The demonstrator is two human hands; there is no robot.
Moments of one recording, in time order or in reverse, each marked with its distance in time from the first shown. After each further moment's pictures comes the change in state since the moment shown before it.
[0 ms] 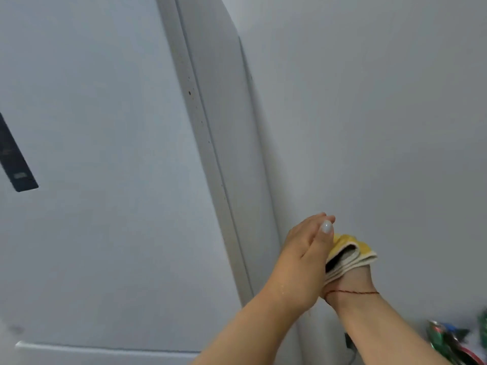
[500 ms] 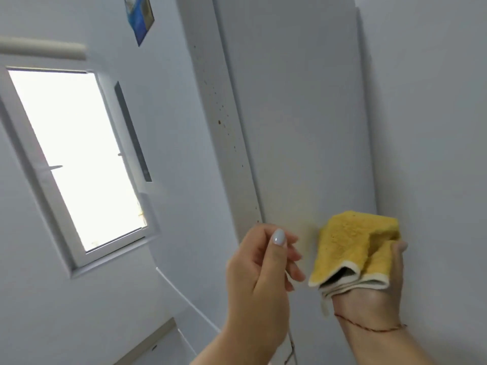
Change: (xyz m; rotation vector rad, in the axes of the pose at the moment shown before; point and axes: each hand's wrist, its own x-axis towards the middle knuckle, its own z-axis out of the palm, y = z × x) left_hand -0.003 0.049 -0.015 0.128 0.916 0.170; right_hand 0.064 0.018 0.036 0.054 -0.333 0.121
